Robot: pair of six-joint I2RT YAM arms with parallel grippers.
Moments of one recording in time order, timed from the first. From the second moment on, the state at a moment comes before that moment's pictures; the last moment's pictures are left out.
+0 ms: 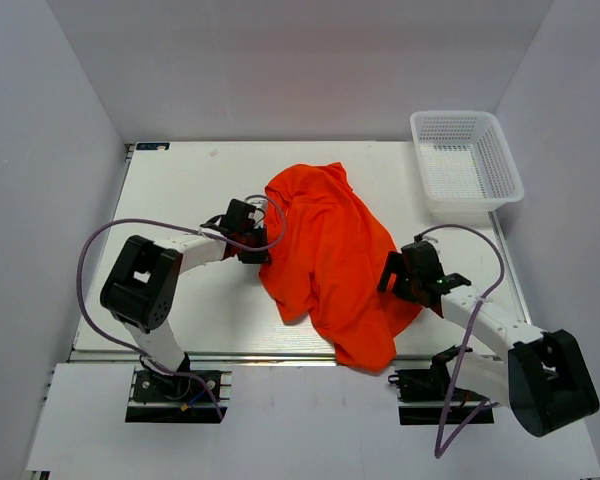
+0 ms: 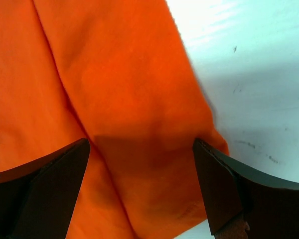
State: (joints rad) left arm -0.43 1.70 0.91 -0.18 0.19 -0.38; right arm 0.39 1.08 0.44 -0.32 0.12 0.60
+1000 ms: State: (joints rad) left arm -0.33 1.79 1.27 -0.46 -0.18 -0.29; right arm 0.27 1.95 1.43 -0.27 0.33 0.29
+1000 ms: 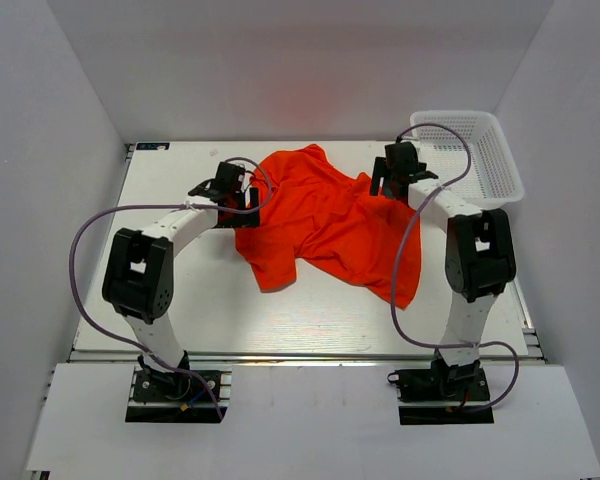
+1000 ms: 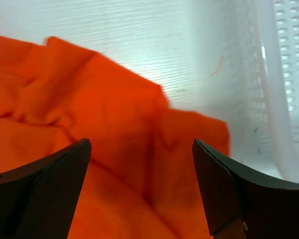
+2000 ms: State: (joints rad) left arm -0.61 1.56 0.82 -0.30 -0.02 -0.34; right arm 0.28 0.87 0.49 -0.45 -0.03 0.44
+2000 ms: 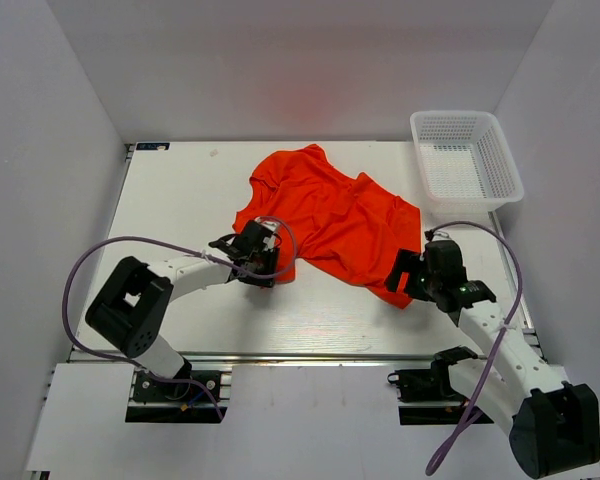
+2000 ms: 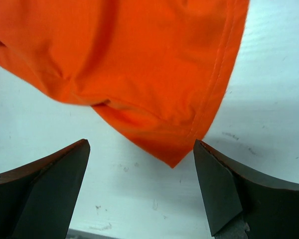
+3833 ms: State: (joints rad) left arm -0.60 1.01 1.58 -0.34 -0.58 -0.10; right arm 0.27 0.87 1.37 -0.33 0.45 0.22
